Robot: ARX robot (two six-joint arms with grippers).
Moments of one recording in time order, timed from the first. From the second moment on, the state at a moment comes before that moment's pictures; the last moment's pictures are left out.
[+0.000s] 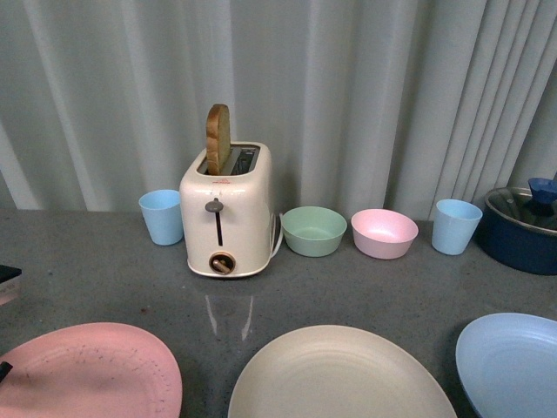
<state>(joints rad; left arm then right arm) 0.22 2.04 1.09 -0.27 0.00 0.43 0.00 0.00 0.01 0.00 0.00 0.00</state>
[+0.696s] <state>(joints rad) 0.20 1.84 1.40 -0.74 0.21 0.26 0.00 0.00 0.01 0.00 0.00 0.00</state>
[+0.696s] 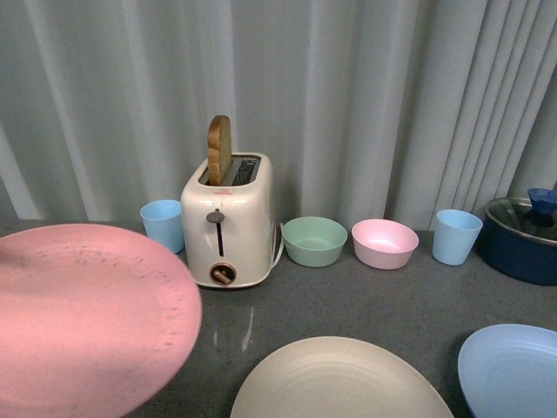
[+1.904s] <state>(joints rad) -0.36 2.03 1.36 -0.50 0.19 -0.07 0.00 0.00 0.01 0.00 0.00 0.00</state>
